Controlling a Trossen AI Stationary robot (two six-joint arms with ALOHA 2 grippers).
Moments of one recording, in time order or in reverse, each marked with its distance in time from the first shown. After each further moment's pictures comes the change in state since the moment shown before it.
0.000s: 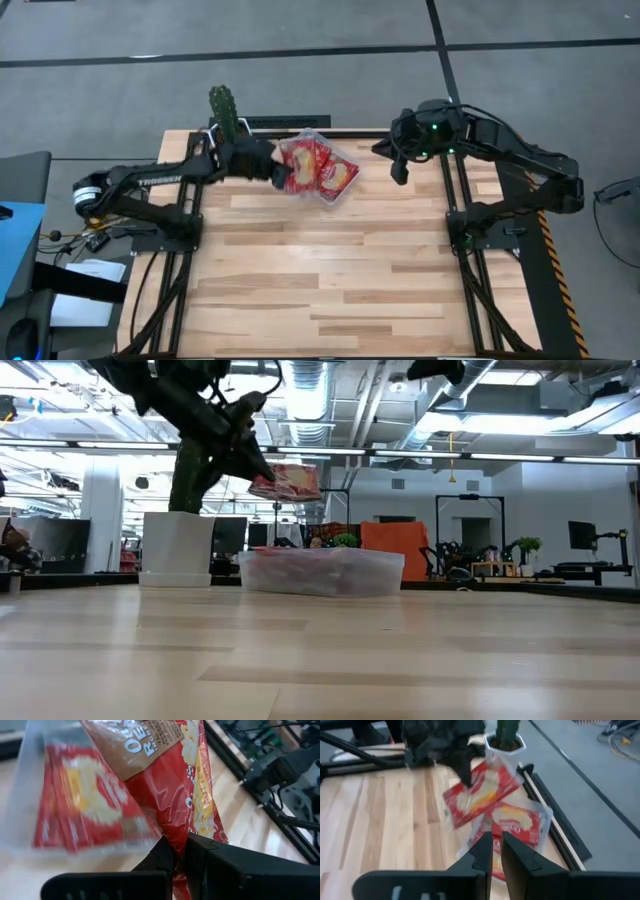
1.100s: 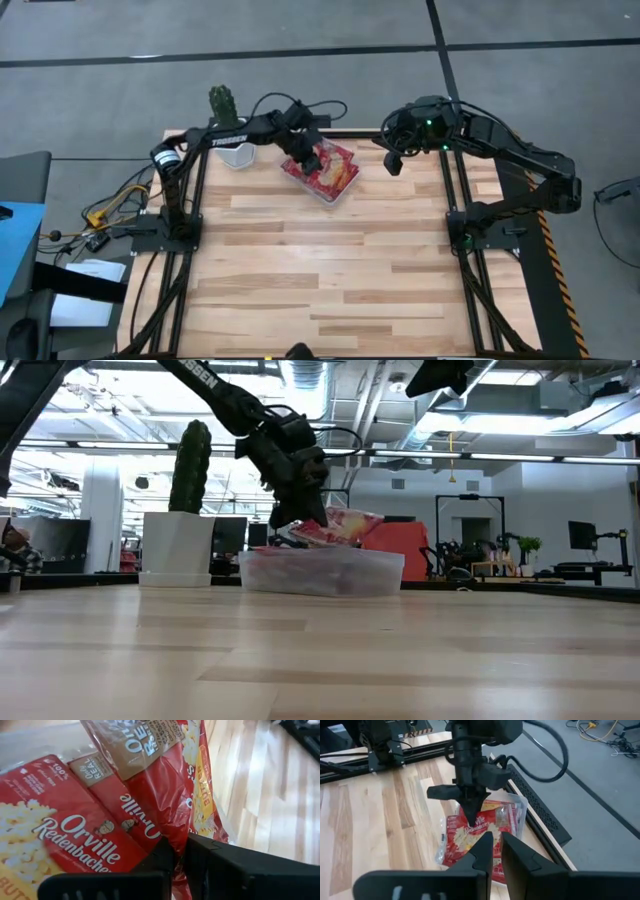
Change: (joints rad) left arm 0.158 0.683 0.671 -0.423 0.430 0.496; right arm -0.049 0.026 -0.001 0.007 0.096 0.061
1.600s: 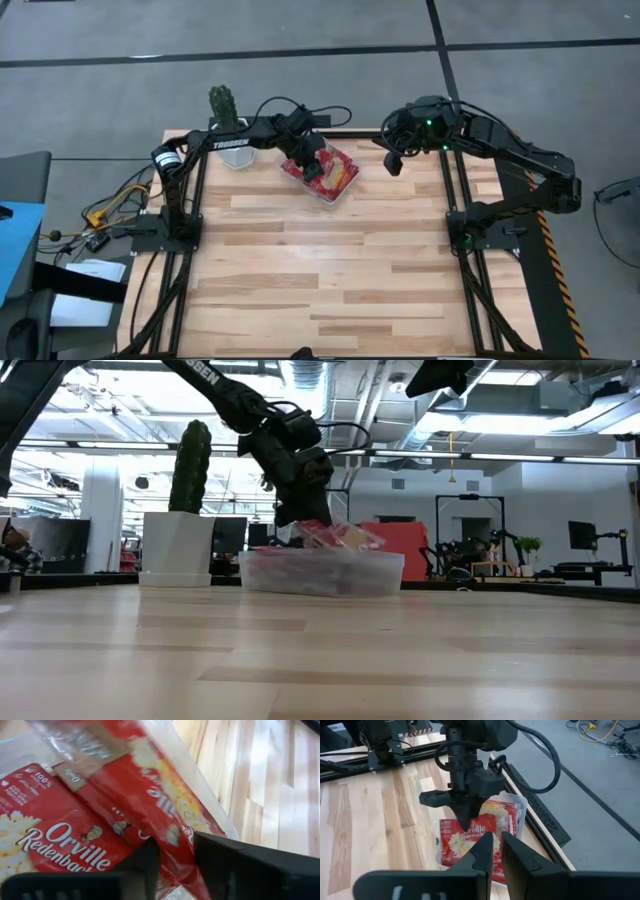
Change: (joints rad) left arm -0.040 0.000 0.000 -0.003 -0.049 0.078; right arm 0.000 0.000 0.000 0.000 0.000 -0.007
